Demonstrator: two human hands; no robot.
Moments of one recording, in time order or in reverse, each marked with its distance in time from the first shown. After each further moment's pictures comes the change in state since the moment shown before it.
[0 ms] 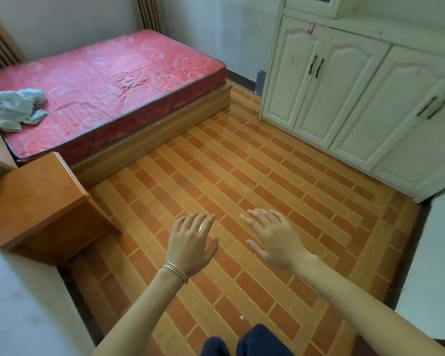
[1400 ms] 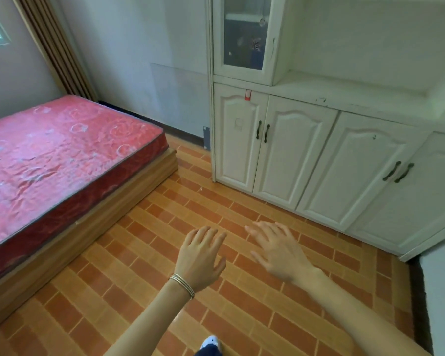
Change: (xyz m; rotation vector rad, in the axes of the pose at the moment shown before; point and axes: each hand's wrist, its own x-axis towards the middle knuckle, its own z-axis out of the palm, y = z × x) left_hand 0.624 0.054 0.068 0.001 -0.012 0.375; right_hand 0.331 0.472 -0.045 -0.083 0.063 0.303
